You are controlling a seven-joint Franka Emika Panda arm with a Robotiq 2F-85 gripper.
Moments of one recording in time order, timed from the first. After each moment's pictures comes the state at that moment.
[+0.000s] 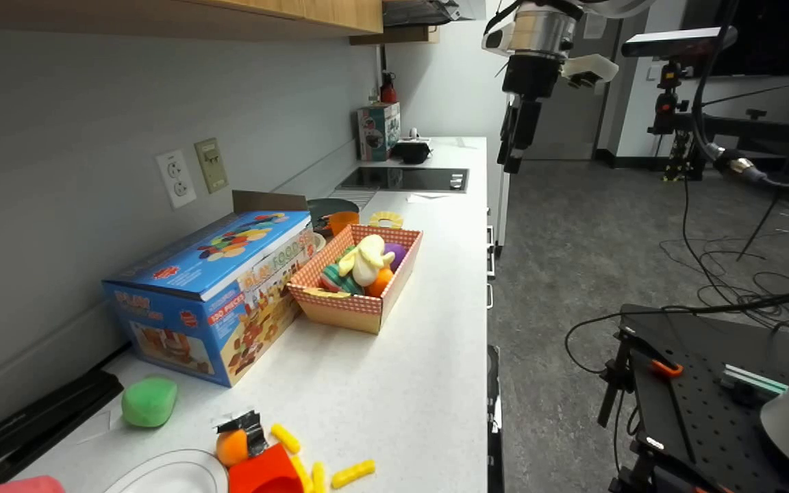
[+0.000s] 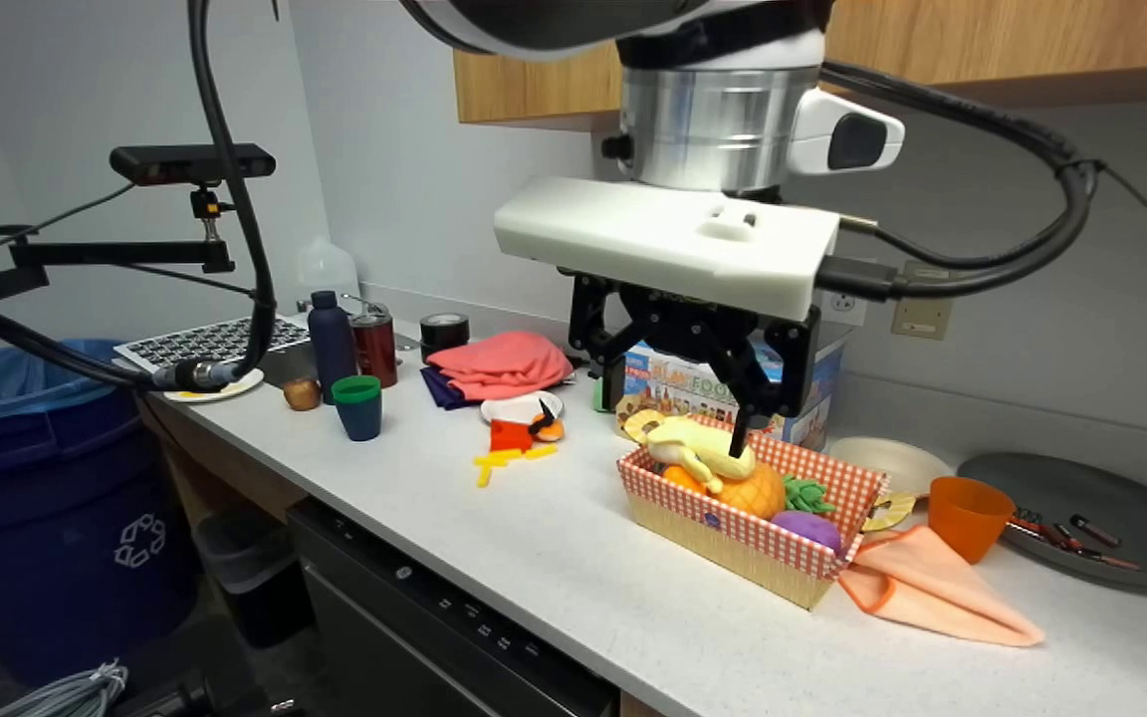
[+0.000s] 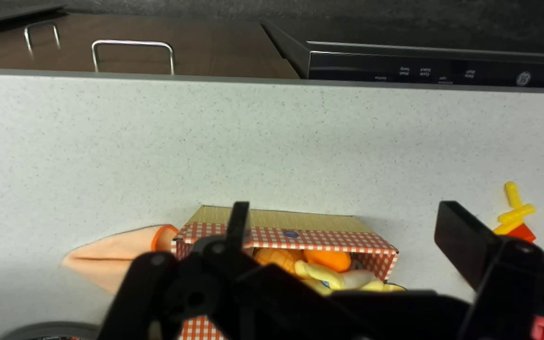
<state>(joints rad) -0.01 -0.32 -0.38 -2.39 0.09 2.17 -0.68</state>
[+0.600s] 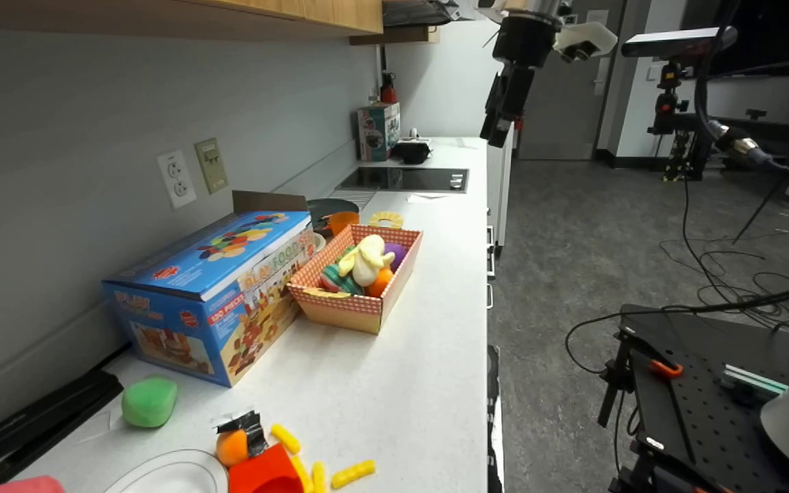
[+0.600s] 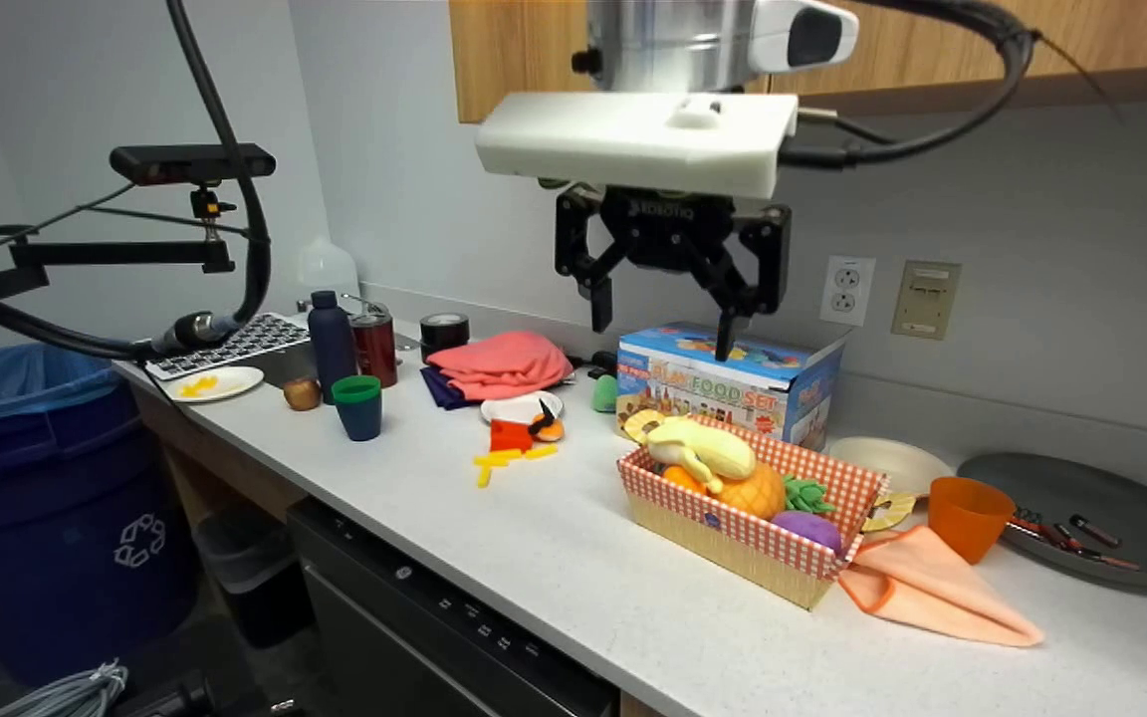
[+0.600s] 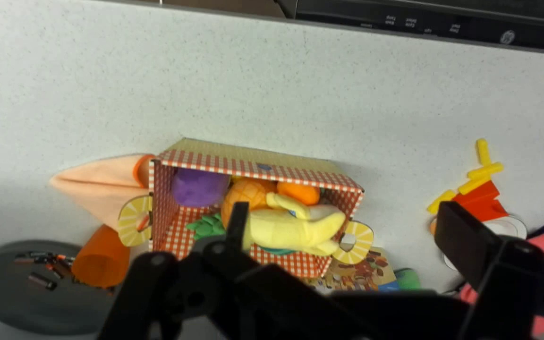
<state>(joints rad) -0.02 -0.38 -0.30 -2.35 0.13 2.18 -0.69</state>
